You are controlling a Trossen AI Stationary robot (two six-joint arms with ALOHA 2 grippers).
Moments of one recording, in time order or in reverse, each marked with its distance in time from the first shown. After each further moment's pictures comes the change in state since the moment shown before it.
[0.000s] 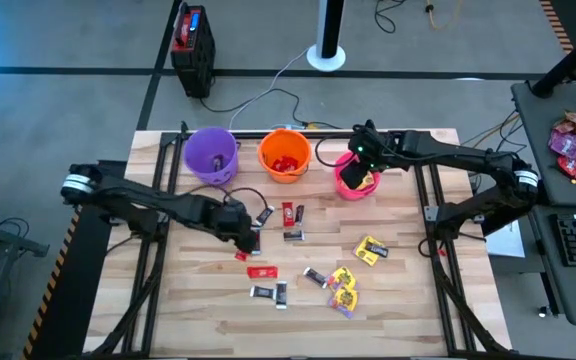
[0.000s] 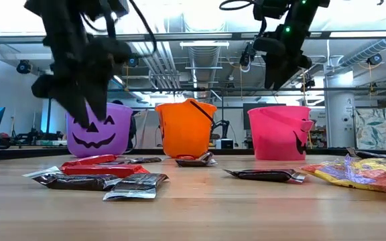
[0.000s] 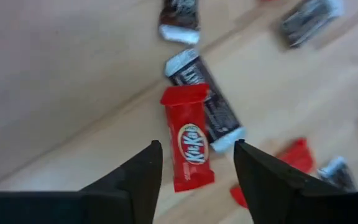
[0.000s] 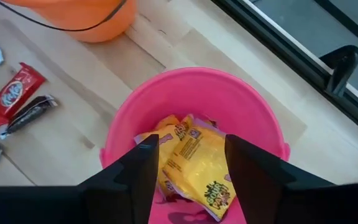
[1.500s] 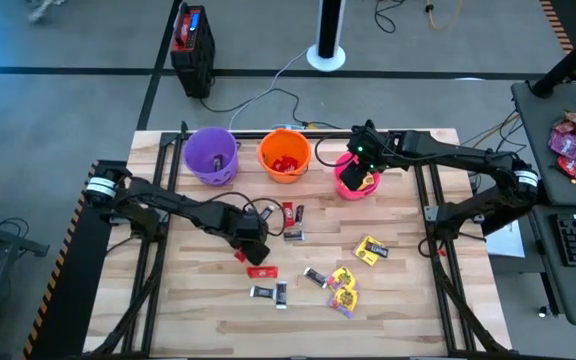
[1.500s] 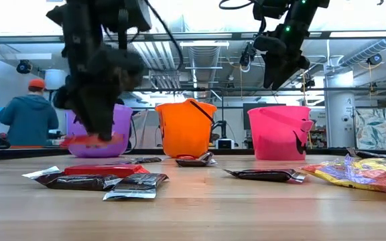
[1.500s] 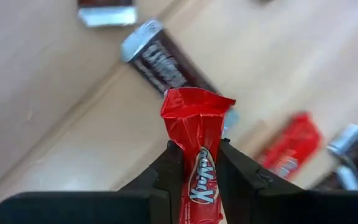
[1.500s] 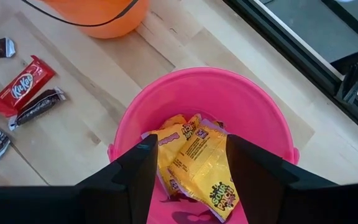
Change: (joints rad) left arm 0.002 0.182 0.099 0.038 0.101 0.202; right arm 0.000 0.001 0.000 0.009 -0.030 -0.039
